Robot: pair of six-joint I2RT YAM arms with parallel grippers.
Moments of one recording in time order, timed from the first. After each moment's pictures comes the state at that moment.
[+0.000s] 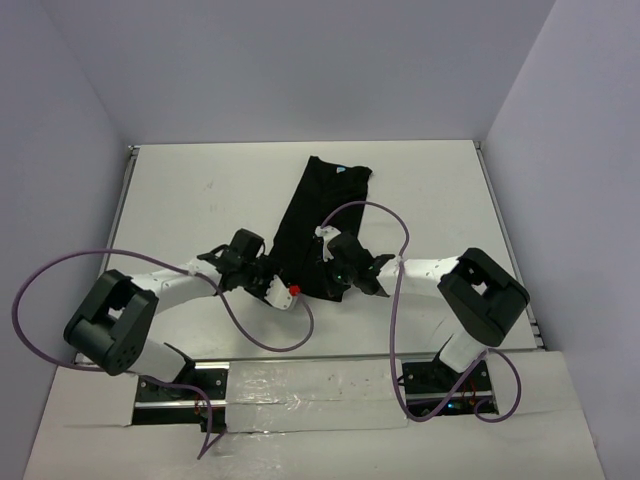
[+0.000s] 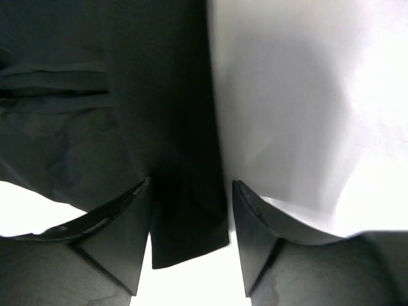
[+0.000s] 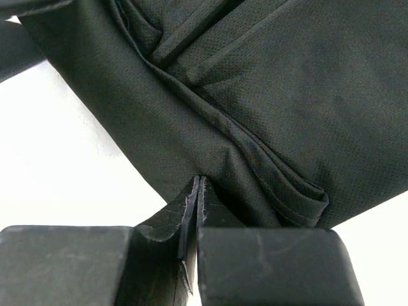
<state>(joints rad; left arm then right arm) -0.61 1.45 0.65 -0.21 0.36 1.49 0.79 1.61 0.73 0.04 -0.10 0.33</state>
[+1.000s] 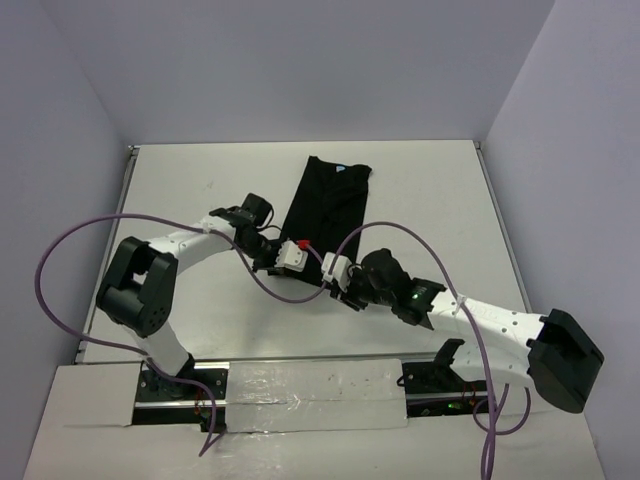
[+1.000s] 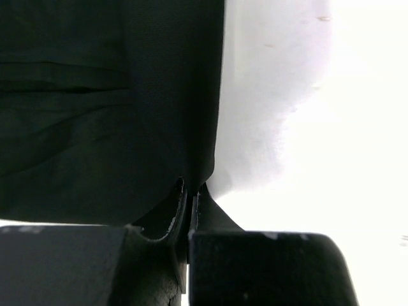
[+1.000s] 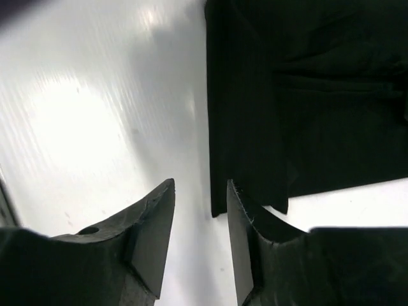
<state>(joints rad) -0.53 1.69 1.07 -0.61 0.61 1.29 0.85 1.09 0.54 -0.05 -0.16 -0.32</state>
